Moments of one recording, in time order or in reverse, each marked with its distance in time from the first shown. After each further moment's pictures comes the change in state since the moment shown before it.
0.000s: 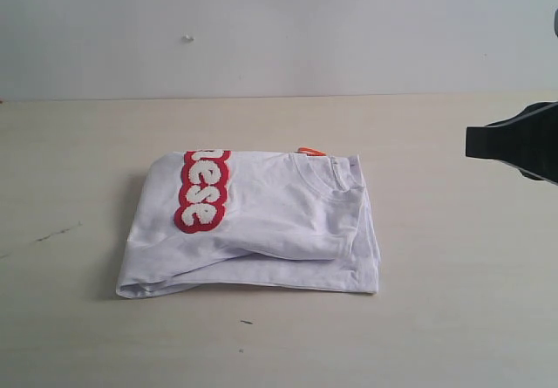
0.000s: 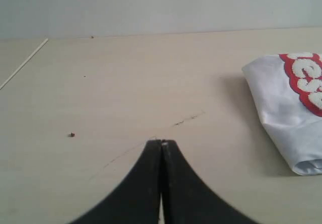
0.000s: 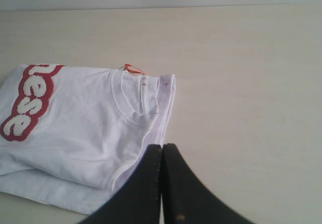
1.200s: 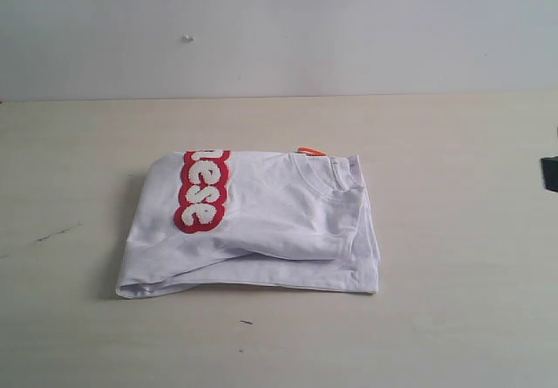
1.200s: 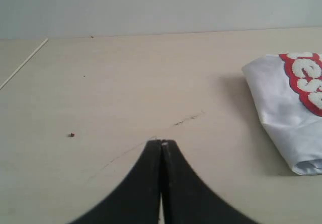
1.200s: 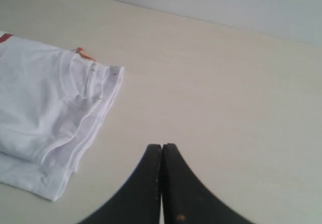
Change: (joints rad) left arm 0.000 0.000 0.000 0.000 0.002 0.000; right arm -0.060 -0.185 0.014 -0.263 0.174 -0.014
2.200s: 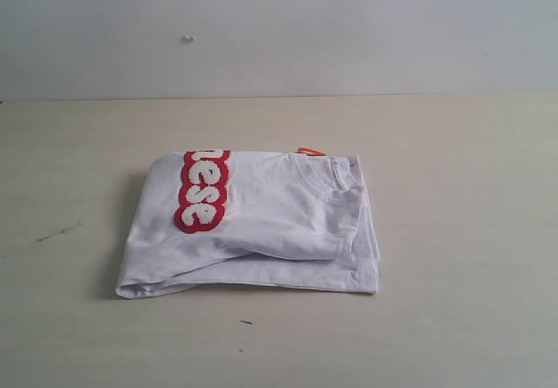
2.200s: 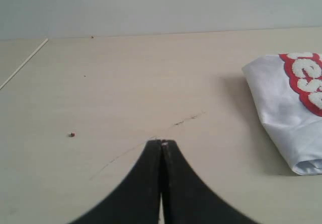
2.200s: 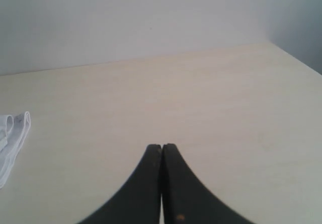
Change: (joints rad) left arm 0.000 0.000 0.000 0.000 0.000 0.000; right arm -0.412 -0.551 0.558 0.082 -0.331 0.032
